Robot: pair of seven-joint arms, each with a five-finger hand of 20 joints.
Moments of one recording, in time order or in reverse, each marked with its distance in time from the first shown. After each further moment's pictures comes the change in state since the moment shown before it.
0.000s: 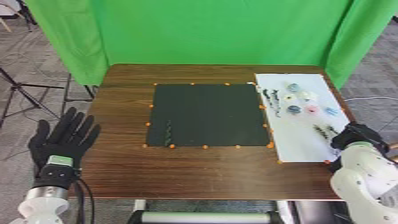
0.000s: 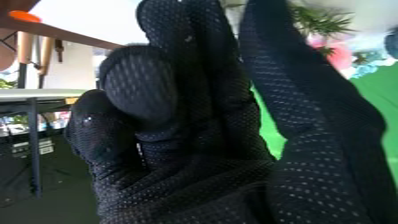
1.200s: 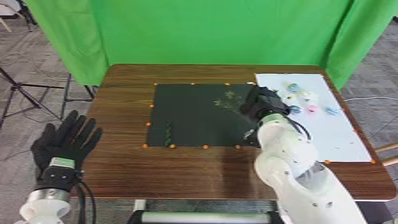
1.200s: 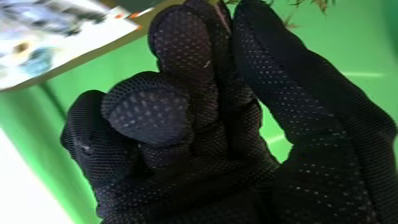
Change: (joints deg) left arm 0.9 0.4 0.5 -0.9 -0.9 1.6 0.5; right arm 20.3 -11.8 -28.8 -4.8 -1.8 1.3 -4.2
